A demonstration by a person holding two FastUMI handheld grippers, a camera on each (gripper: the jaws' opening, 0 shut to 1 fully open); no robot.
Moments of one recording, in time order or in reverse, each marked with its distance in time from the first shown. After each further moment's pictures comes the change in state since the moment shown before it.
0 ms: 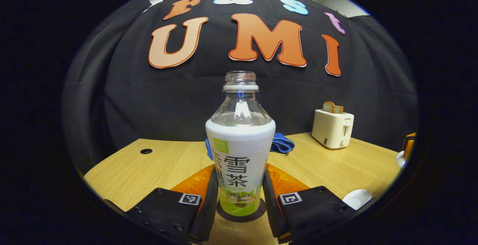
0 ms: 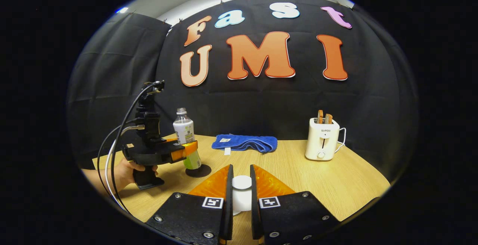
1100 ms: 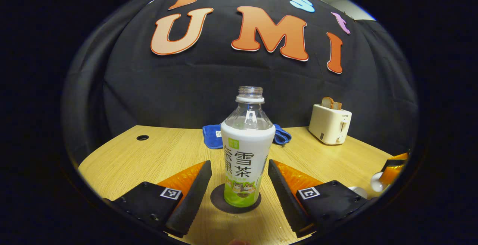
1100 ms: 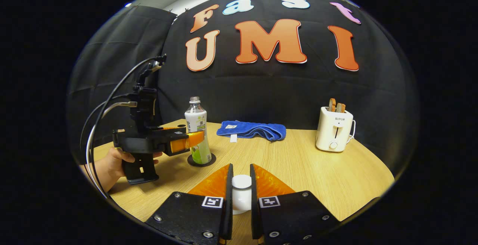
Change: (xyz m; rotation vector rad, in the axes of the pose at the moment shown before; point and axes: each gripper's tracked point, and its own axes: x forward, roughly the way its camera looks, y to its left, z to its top) left arm -0.026 -0.001 -0.012 -0.046 0.060 -0.020; right arm 0.027 0.025 -0.042 -0.041 0.086 0.039
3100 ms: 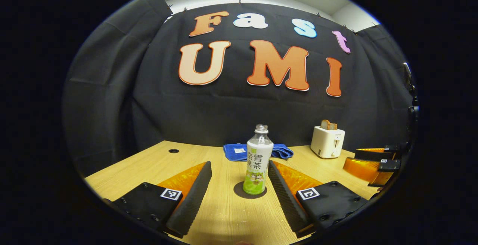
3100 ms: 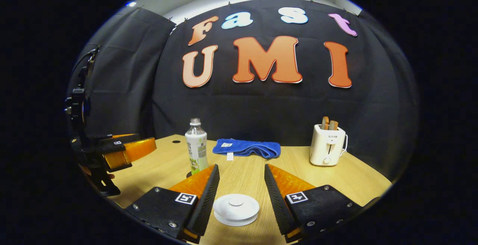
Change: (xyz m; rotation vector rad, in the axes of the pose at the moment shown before) left arm -0.127 0.043 0.081 -0.032 -0.178 0.128; right arm -0.017 0.001 0.060 0.020 -0.165 -0.096
